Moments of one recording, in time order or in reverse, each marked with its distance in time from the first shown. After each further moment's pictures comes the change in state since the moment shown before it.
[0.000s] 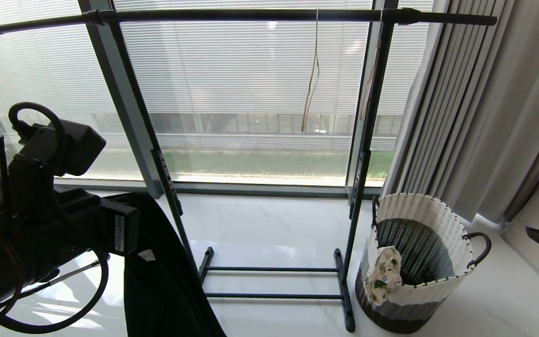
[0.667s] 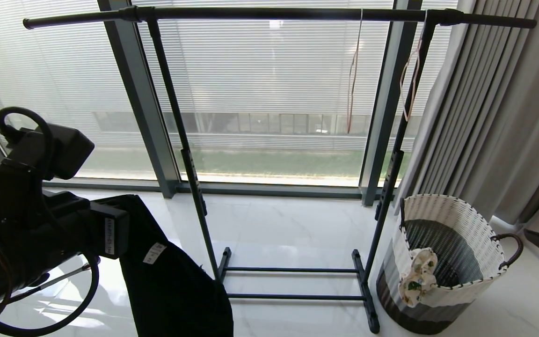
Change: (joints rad) left arm 0.034 -0.018 0.019 0.000 0.003 0.003; right arm -0.005 0.001 0.008 0.001 -0.003 0.006
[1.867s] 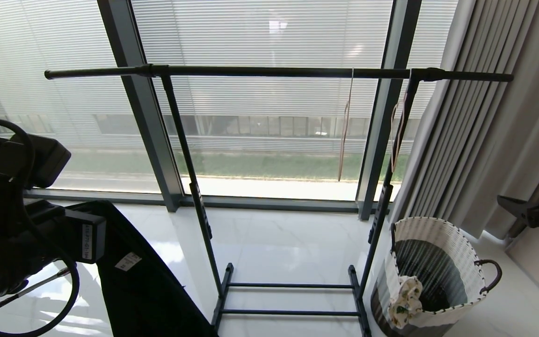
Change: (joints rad) left arm 0.072 -0.039 0.049 -0.004 0.069 0.043; right arm -0.009 0.135 -0.007 -0.217 0.001 0.140
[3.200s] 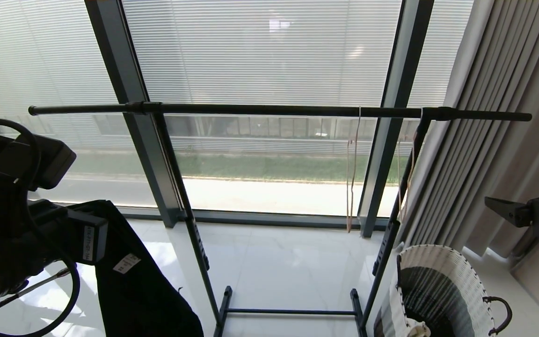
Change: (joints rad) left arm -0.010 0.002 -0.001 0.000 -0.001 0.040; right arm -0.038 0.039 0.049 -0.083 0.090 0.112
